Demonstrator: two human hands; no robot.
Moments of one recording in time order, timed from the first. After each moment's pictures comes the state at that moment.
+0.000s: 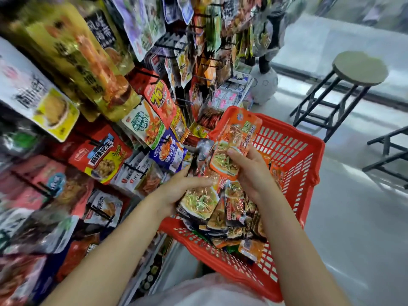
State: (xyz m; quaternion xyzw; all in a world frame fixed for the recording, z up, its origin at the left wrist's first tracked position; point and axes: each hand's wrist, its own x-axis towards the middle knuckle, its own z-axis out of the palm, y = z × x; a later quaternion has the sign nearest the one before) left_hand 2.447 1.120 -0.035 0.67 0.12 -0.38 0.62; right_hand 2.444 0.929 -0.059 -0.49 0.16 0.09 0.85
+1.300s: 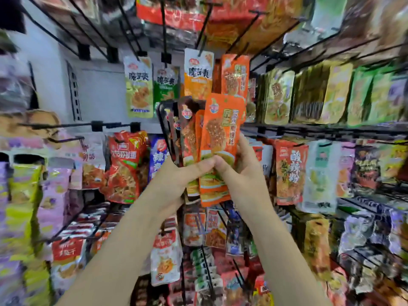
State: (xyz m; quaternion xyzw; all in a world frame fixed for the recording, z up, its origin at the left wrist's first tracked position) left_hand 2.252 1.359 0.308 0.64 0.06 0.37 0.67; right_hand 2.364 1.266 0.298 -0.52 -0.50 0.00 0.69
